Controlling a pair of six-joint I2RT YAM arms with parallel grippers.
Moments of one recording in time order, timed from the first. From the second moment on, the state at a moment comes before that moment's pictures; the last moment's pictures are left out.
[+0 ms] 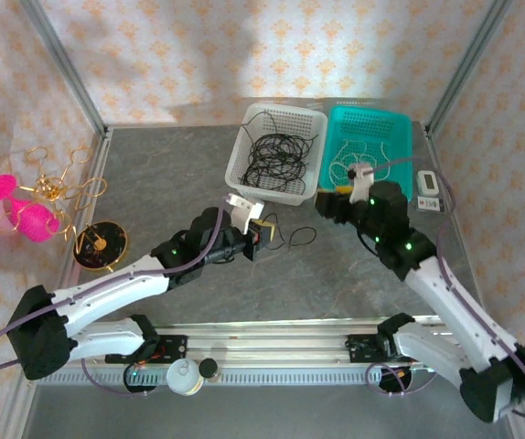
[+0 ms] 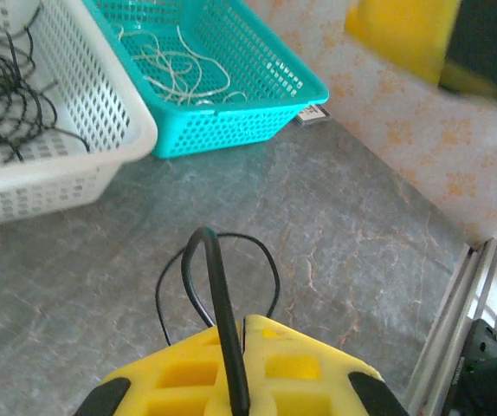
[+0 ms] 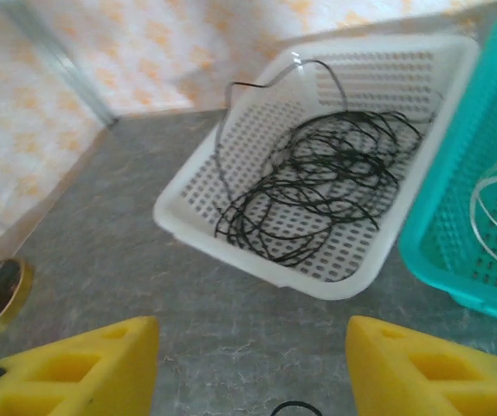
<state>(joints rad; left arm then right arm) -0.81 1.15 0.78 -0.01 0.08 -0.37 0.43 0.88 0.76 -0.22 -0.17 0.29</state>
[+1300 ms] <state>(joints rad) -0.81 1.13 1.43 -0.62 -0.03 -0.07 0.51 1.30 0.59 0.26 -0.99 -0.55</state>
